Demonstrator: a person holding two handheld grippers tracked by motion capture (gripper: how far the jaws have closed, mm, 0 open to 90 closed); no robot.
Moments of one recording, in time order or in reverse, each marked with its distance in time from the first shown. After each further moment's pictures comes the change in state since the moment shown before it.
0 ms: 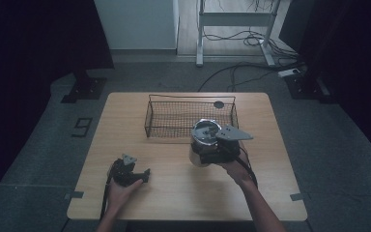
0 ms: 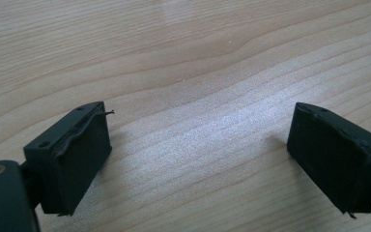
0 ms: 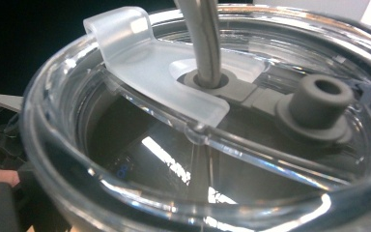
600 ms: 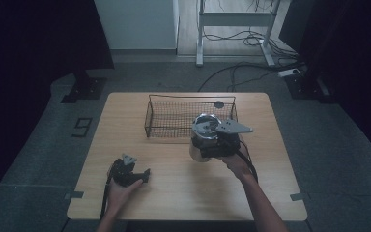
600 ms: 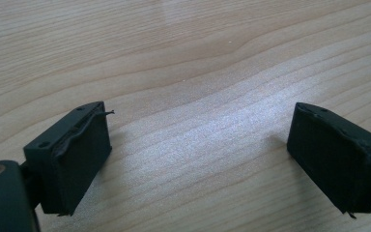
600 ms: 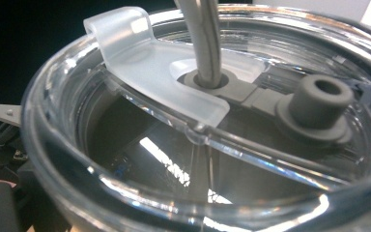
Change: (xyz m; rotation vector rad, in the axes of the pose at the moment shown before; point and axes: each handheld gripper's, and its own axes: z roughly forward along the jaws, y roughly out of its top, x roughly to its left) left arm 0.000 0.000 0.000 0.000 0.000 0.000; right arm -0.013 0.008 0.008 0.002 0.006 0.007
